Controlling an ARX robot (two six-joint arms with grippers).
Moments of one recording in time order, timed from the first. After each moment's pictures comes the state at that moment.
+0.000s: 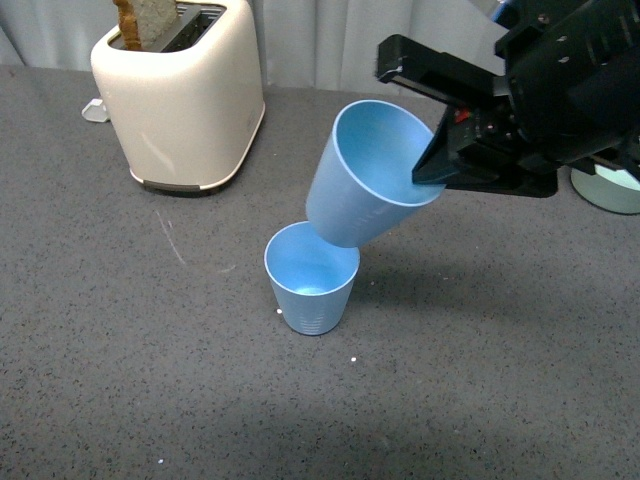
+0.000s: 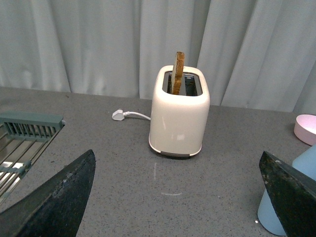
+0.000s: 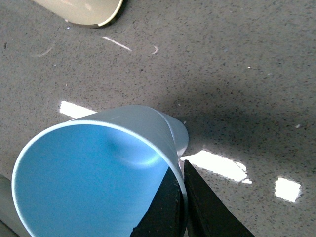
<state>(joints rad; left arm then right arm) 0.00 0.00 0.02 0.00 0.00 0.00 0.39 1.73 1.00 -0.19 -0.26 0.39</state>
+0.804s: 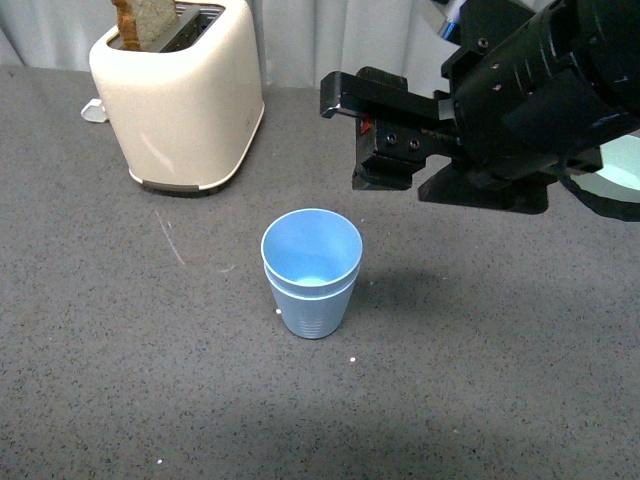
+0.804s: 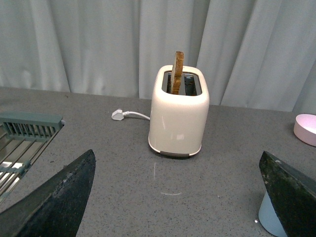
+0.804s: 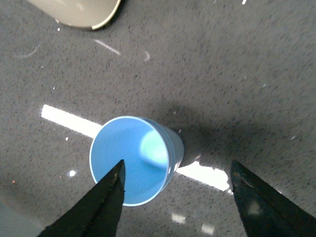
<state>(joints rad) 0.00 0.00 0.02 0.00 0.00 0.00 0.45 1.74 0.99 -0.13 -0.16 0.38</state>
